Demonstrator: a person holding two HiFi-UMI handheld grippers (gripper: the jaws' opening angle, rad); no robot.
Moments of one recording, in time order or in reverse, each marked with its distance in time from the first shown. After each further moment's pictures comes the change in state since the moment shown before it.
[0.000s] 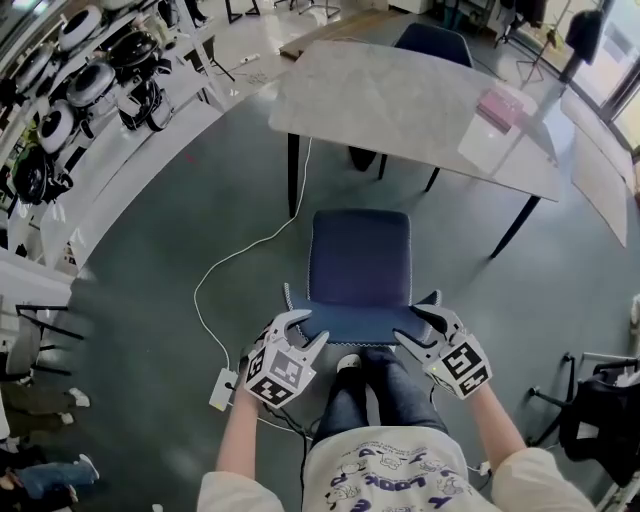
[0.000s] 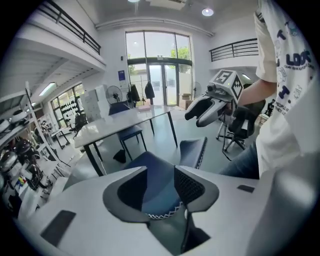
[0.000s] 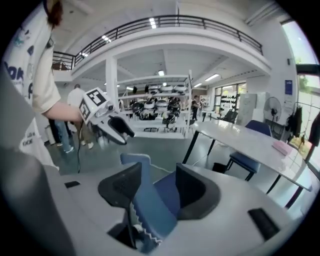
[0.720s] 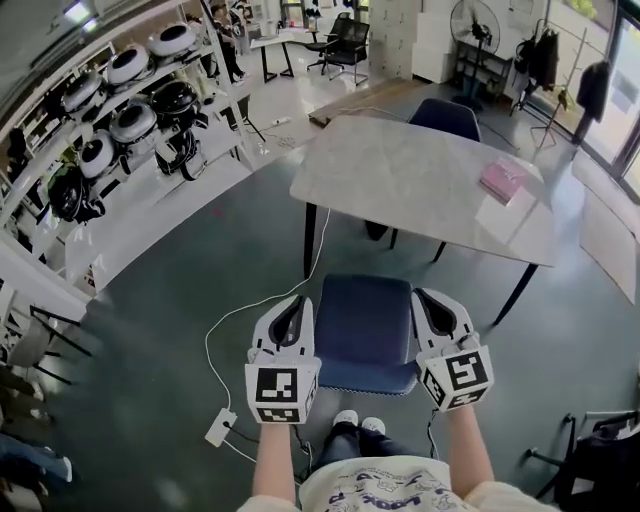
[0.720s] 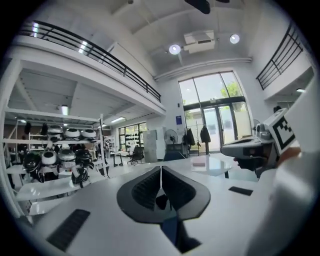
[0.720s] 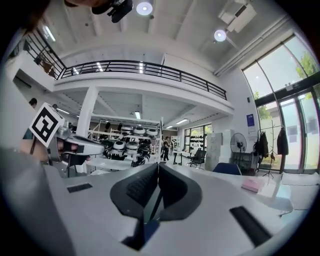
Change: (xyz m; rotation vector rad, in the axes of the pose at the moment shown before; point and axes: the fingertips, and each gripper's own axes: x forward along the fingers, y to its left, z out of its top) left arm -0.132 0.088 0.202 -0.303 -0.510 0.645; right arm -0.088 -0.093 0.207 0.040 -0.480 -0.348
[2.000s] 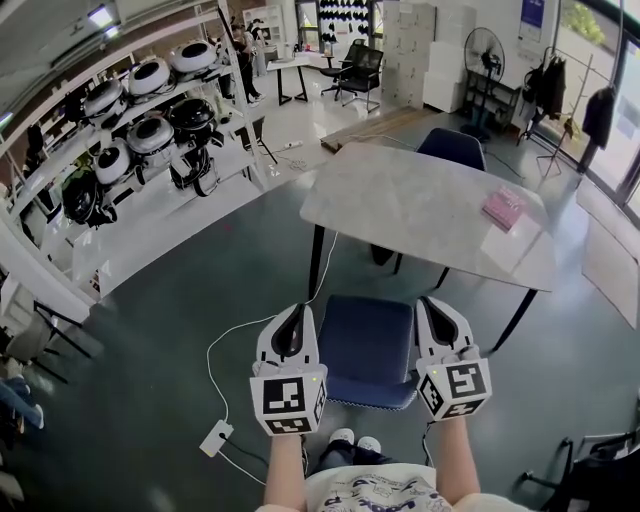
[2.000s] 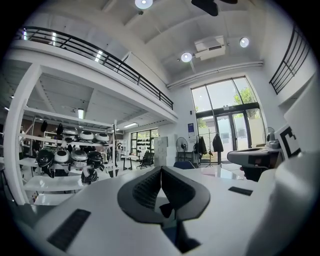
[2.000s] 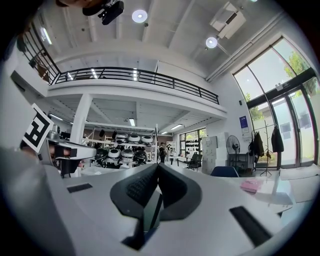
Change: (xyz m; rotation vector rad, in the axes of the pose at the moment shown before) left arm -0.027 0.002 0.038 -0.083 -0.084 0.138; right arm -0.013 -0.003 0.037 0.059 -0.080 -0.058
